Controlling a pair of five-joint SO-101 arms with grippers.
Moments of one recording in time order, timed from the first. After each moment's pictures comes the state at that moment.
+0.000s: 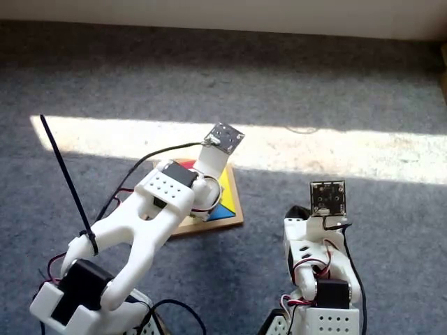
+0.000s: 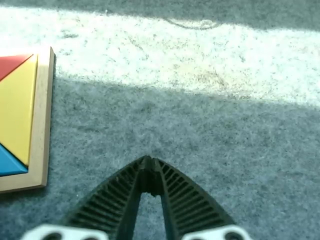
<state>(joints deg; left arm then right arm) 22.7 -9.0 40.5 51.4 3.5 -4.0 -104.6 95.9 55.1 7.5</state>
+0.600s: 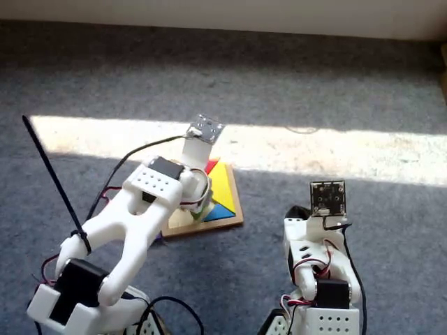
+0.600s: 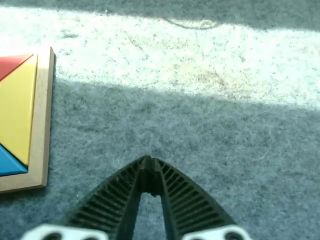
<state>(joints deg) 16.7 -9.3 40.6 51.3 5.0 -4.0 -104.6 95.9 55.1 7.5</state>
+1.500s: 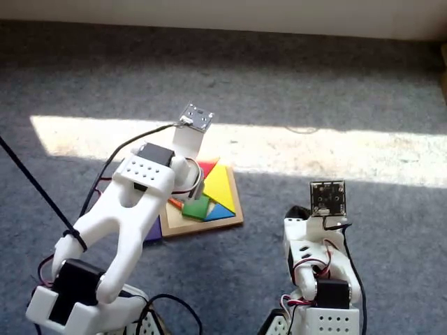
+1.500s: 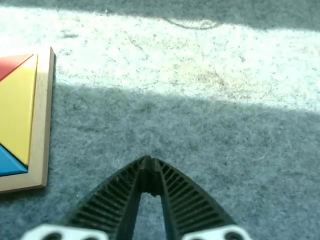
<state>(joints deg) 13.8 -9.4 33.5 61.7 2.8 -4.0 -104.6 95.9 55.1 7.5</state>
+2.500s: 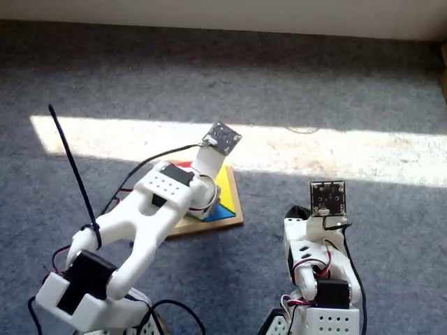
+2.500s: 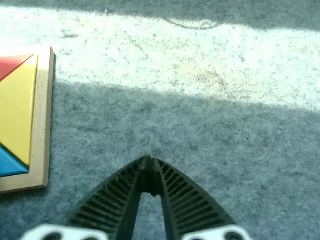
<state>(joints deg) 22.0 -4.8 42.7 43.5 -1.5 -4.0 -104.6 95.9 55.1 7.5</state>
